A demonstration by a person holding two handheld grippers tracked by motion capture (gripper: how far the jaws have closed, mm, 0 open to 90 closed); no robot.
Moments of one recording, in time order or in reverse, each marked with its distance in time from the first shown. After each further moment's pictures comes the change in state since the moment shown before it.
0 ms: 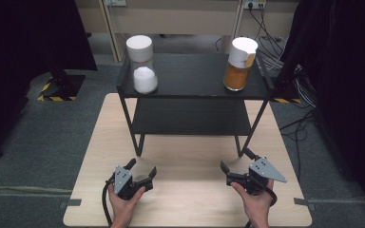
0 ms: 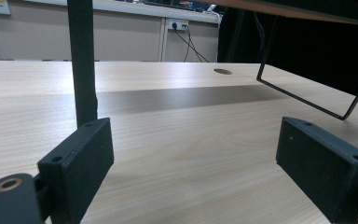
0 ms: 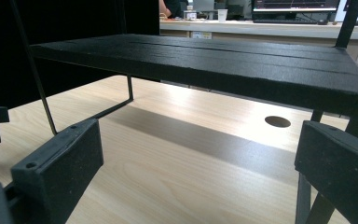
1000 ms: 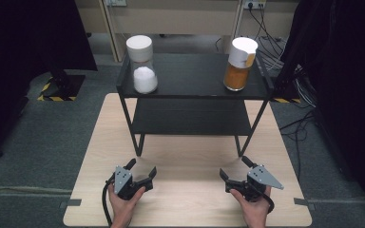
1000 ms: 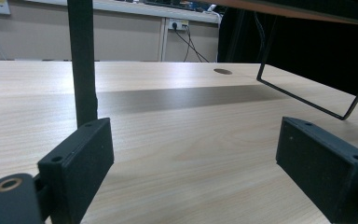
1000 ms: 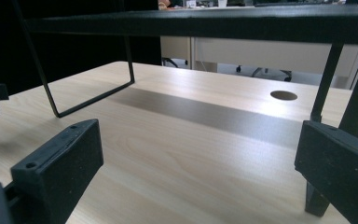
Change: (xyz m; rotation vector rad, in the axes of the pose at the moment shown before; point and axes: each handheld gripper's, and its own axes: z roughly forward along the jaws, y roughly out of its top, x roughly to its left) left arm 0.000 0.000 0.000 0.000 0.000 0.000; right arm 0.001 -0.029 -0.002 0.035 0.003 0.041
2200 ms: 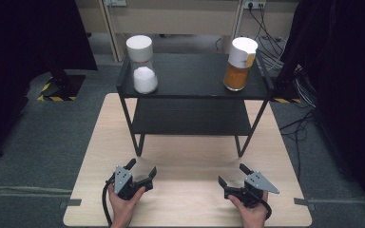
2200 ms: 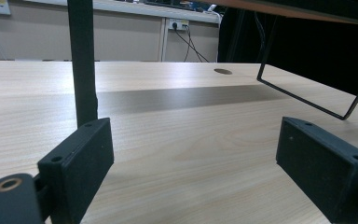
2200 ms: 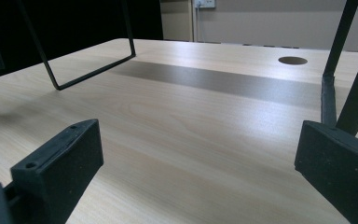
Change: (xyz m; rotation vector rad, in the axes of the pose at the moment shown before) left arm 0.000 0.000 0.000 -0.001 0.001 0.000; right arm 0.000 -0.020 0.000 0.068 0.009 0.035
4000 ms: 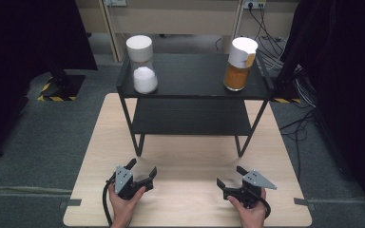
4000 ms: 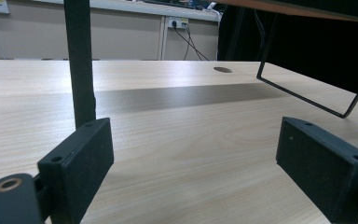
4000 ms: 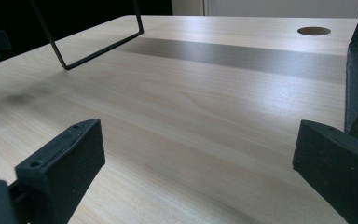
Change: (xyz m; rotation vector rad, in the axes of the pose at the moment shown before) left arm 0.000 0.001 0.001 0.004 -0.002 0.001; right arm -0.010 0.010 0.006 0.089 0.048 0.037
